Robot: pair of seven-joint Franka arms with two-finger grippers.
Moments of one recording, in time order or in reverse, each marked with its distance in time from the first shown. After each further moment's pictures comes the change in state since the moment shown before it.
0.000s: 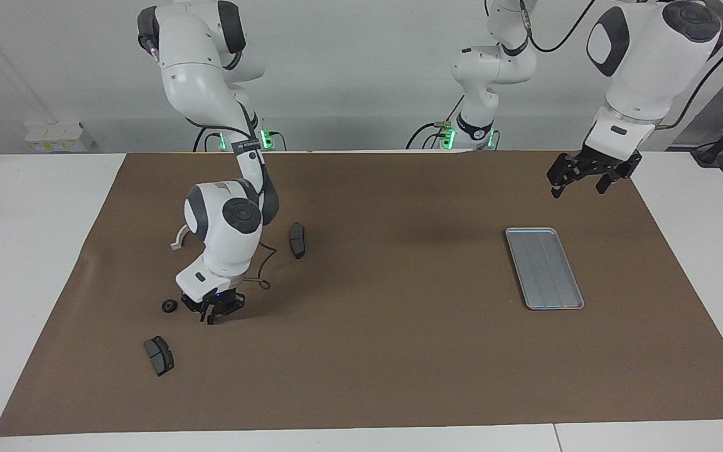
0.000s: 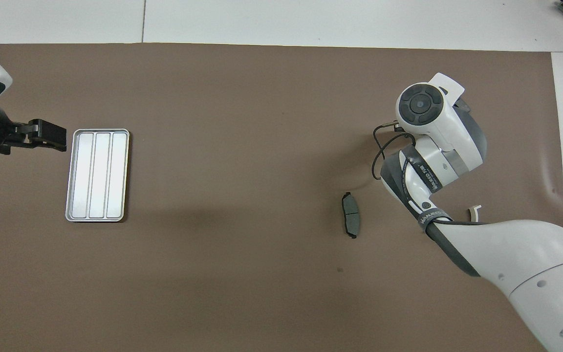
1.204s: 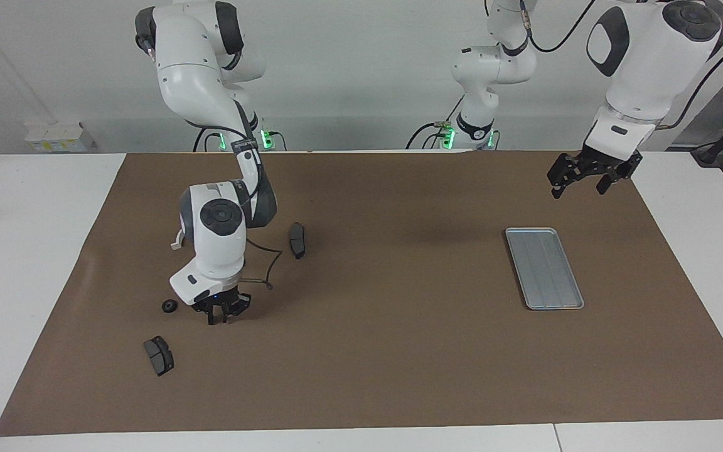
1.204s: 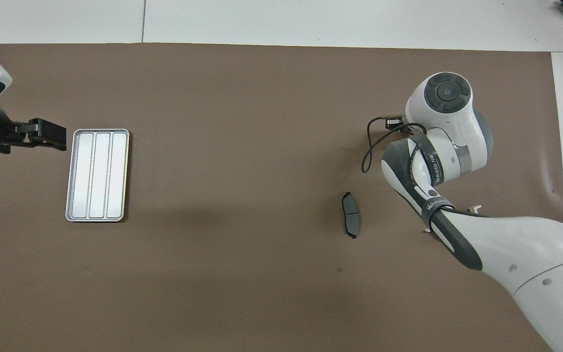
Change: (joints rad) left arm 0.000 0.000 0.000 0.000 0.000 0.004 0.000; right arm -0.020 0.002 0.008 0.007 0.305 0.036 -0.048
